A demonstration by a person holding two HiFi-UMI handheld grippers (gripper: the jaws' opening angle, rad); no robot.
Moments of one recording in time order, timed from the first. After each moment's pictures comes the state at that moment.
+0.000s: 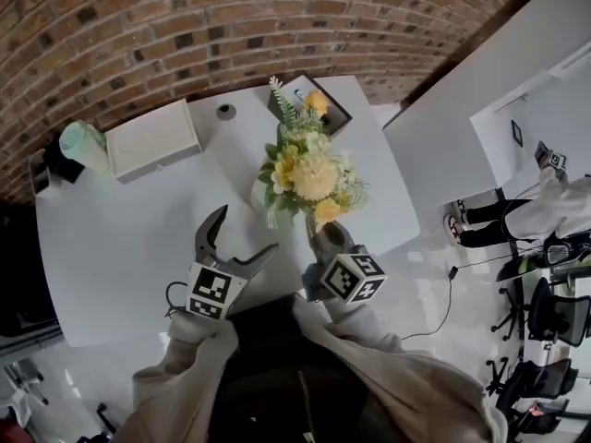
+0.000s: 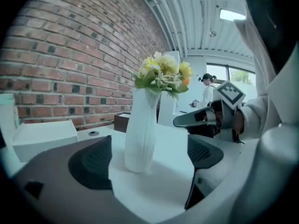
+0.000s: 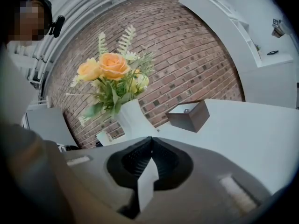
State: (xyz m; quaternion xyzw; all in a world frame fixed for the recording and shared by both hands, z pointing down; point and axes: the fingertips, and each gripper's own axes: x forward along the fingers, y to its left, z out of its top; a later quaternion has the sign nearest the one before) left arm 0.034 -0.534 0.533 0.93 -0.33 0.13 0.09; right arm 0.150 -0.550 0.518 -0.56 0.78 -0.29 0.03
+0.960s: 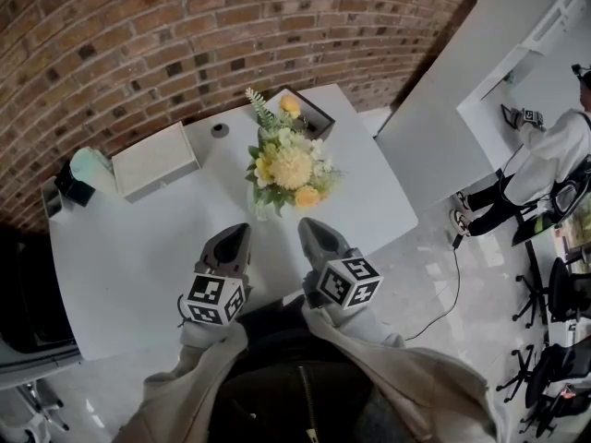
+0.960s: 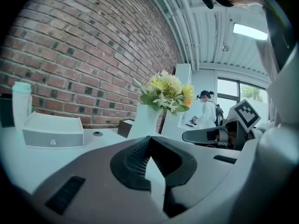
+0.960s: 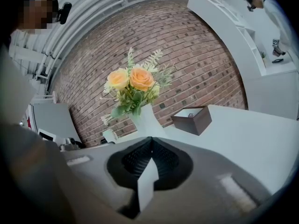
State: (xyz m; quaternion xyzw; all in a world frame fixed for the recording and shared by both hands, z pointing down) left arm 0.023 -0.520 0.501 0.91 -0.39 0.05 0.15; right arm 0.139 -0.512 0.494 -0.55 0.80 -0.26 0.03
